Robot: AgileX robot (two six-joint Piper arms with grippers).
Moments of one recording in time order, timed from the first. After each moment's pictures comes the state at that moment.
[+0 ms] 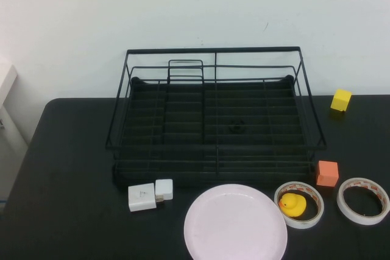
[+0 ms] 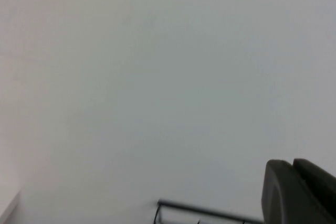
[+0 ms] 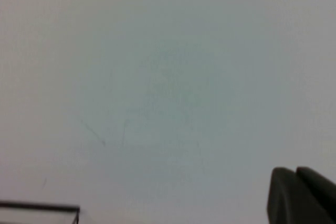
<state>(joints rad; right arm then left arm) -0.10 0.06 -0.28 -0.14 0.03 0.02 -0.08 0.10 -0.40 -0.12 0.14 -0.23</state>
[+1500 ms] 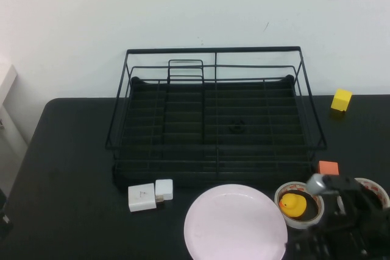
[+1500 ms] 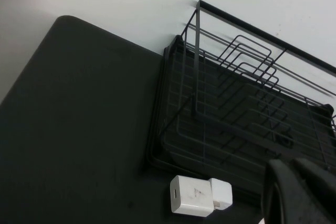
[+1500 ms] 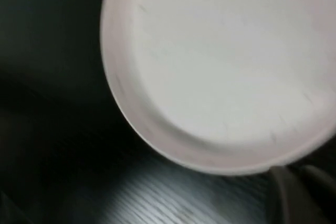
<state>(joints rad) 0.28 1.84 -0.53 1.74 0.58 -1.63 -0.08 0.48 -0.35 -0.28 0.29 -0.23</state>
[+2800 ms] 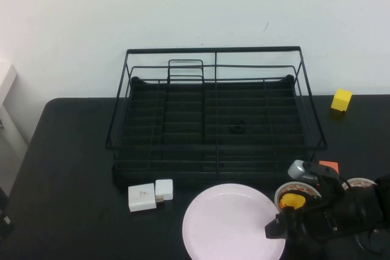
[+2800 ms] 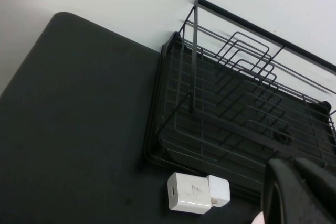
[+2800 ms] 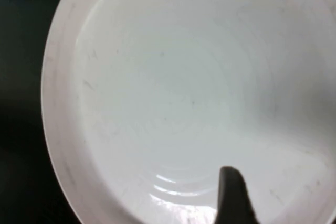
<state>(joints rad) 0.29 2.09 -0.75 1.74 0.56 -1.52 -0.08 0.48 -0.35 -0.31 0.30 -0.21</state>
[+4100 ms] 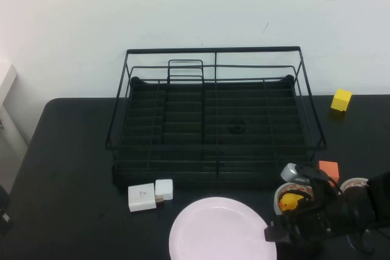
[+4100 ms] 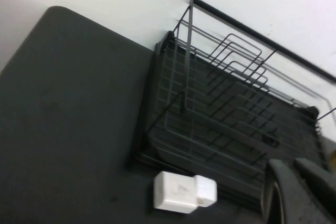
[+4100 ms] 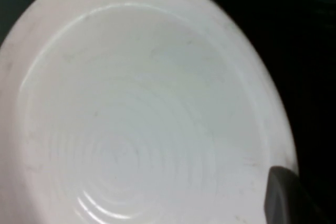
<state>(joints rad) 0.29 2.17 -0.80 1.75 0.62 -1.56 -0.08 0.48 -0.35 -0.35 0.30 -0.21</state>
